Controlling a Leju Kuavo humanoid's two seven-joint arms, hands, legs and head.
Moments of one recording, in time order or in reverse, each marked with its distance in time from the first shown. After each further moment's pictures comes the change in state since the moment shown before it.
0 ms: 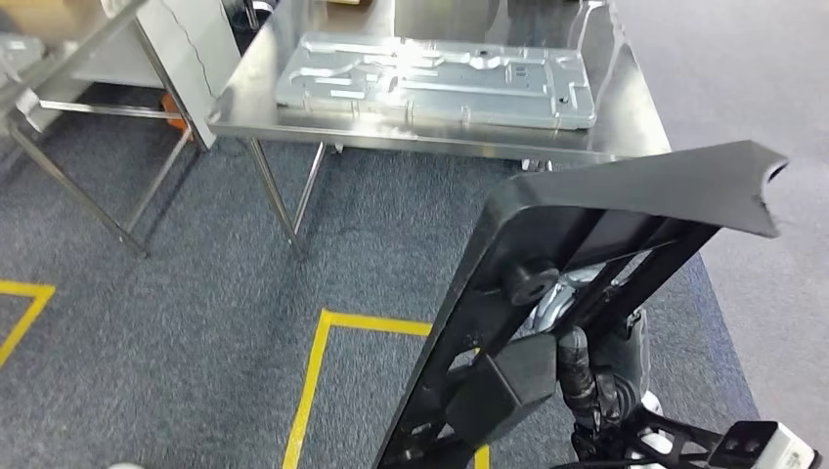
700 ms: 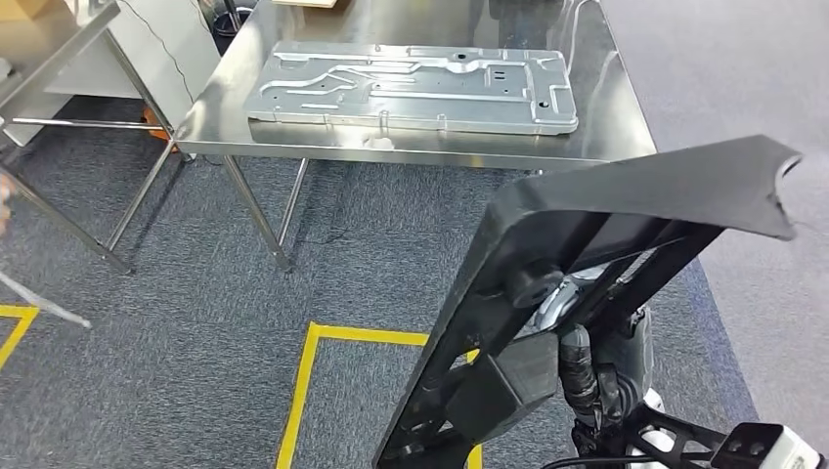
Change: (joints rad) left arm -0.003 0.000 0.000 0.000 -0.001 -0.006 -0.001; right arm -0.005 0.005 0.000 -0.006 0.016 0.005 -0.006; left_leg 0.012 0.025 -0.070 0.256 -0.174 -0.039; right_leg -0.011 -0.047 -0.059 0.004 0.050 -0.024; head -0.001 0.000
